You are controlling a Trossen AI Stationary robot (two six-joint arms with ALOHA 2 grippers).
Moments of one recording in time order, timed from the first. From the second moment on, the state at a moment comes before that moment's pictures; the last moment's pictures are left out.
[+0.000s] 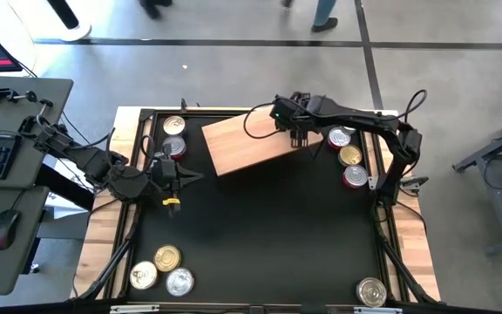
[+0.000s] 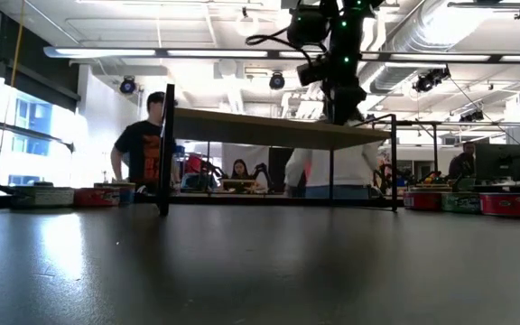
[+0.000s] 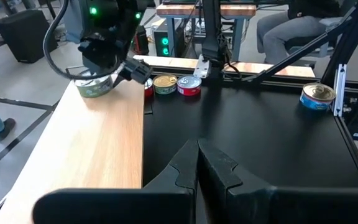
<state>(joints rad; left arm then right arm) -0.50 0.99 1.11 -0.58 -0.72 -0.26 -0.40 1.77 1.61 -1.11 0.50 -0.47</state>
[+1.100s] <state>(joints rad) -0.50 1.03 1.11 -0.66 -0.32 -0.50 -0.27 1.77 1.83 -1.28 -0.19 -0.14</state>
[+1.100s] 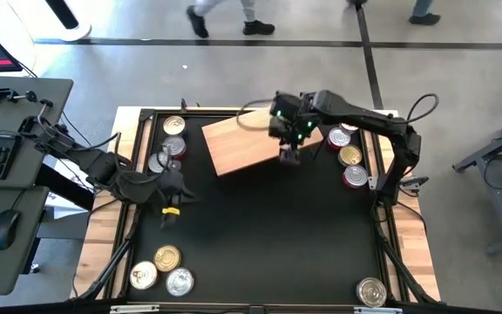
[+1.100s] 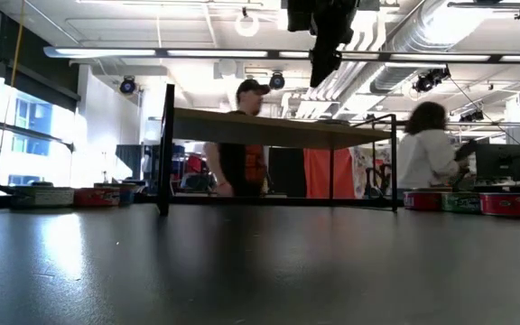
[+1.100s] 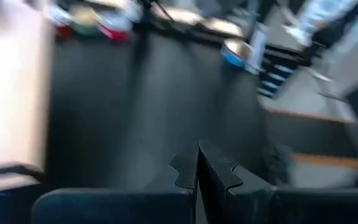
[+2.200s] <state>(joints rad) -0.75 1.37 0.88 -0.82 0.21 -1.21 0.46 1.12 0.74 -0.27 0.22 0.83</state>
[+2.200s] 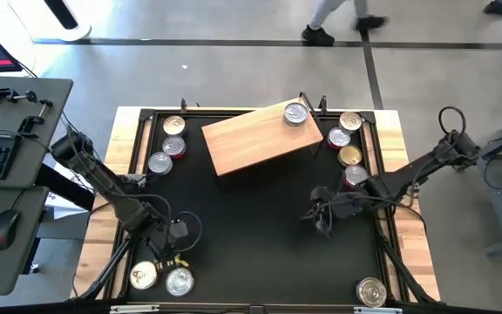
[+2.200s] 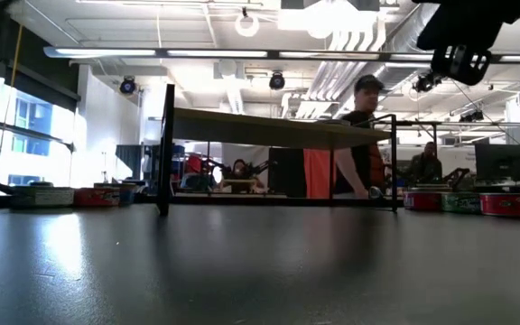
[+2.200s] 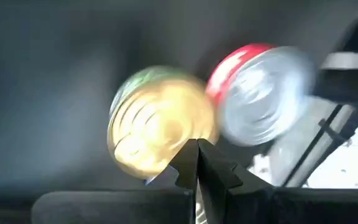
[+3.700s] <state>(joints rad) -0.35 1.92 1.11 -0.11 -0.09 -0.78 0.47 1.12 0.74 -0.24 0.32 0.87</state>
